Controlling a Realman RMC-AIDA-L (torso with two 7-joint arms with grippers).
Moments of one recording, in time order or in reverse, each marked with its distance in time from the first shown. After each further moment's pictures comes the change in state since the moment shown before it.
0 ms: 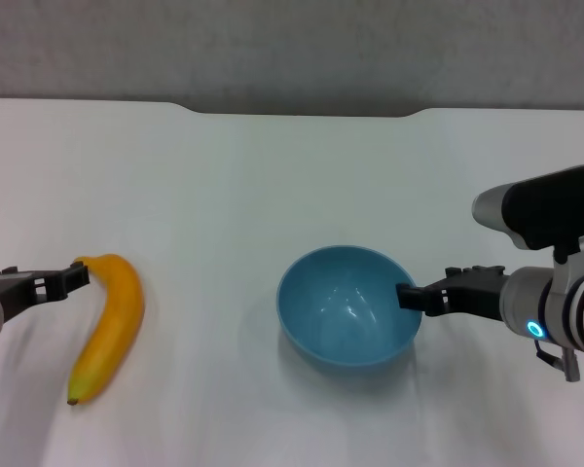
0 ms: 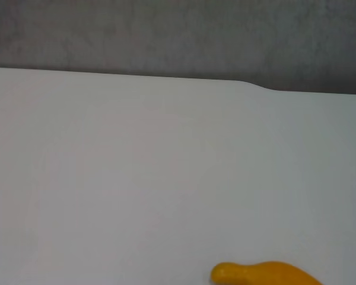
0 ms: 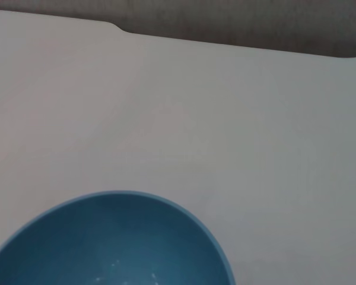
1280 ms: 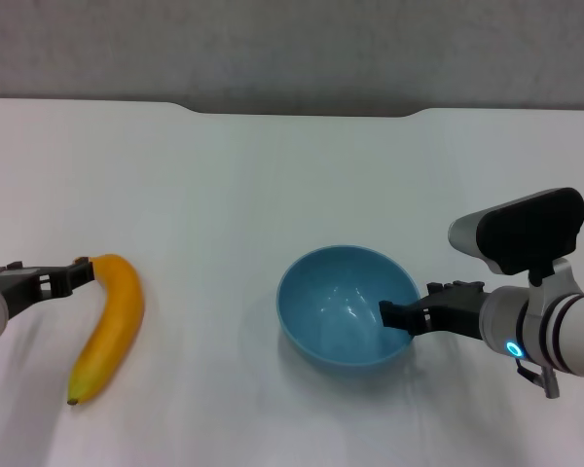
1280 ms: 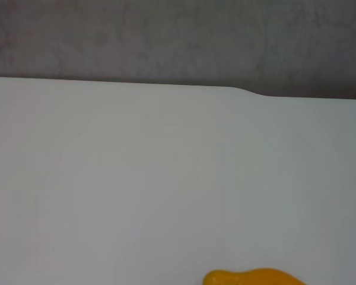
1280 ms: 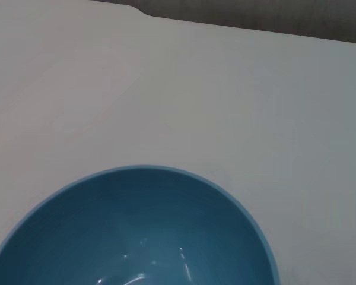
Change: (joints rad) left arm 0.000 0.000 0.010 -0.008 0.007 -0.011 0.002; right arm 0.027 0.002 -0.082 0.091 0.025 -0.095 -0.001
